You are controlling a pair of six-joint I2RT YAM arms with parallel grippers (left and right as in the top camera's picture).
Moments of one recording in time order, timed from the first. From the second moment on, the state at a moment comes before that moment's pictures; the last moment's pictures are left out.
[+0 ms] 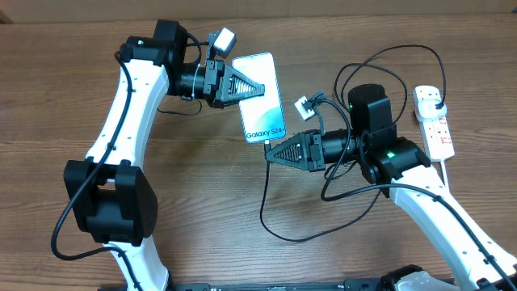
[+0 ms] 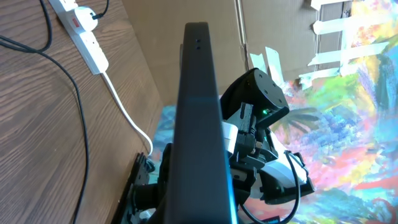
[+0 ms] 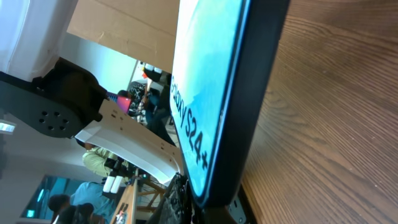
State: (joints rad) left arm -0.14 1.98 1.82 -1.32 1.52 0.18; right arm 0.35 1.35 0.95 -0.21 -1.21 0.50
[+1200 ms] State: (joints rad) left arm -0.16 1.98 1.82 -1.32 1.41 0.18; right arm 0.29 1.35 0.93 -0.19 -1.23 0.56
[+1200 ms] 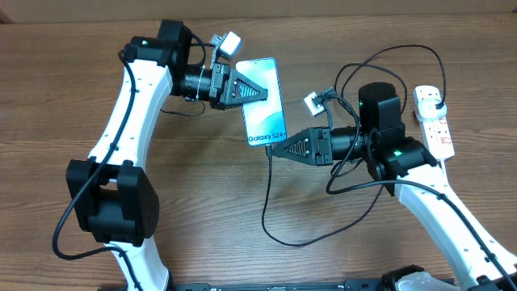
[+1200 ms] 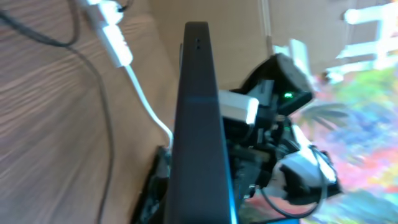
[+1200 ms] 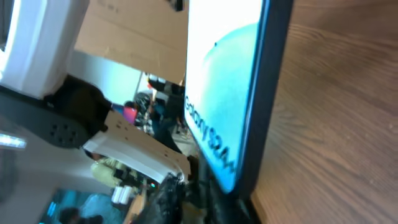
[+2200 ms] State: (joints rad) left arm -0.13 2.13 1.82 -1.24 0.75 0.00; right arm 0.28 1.35 0.93 -0.58 -0.61 0.54
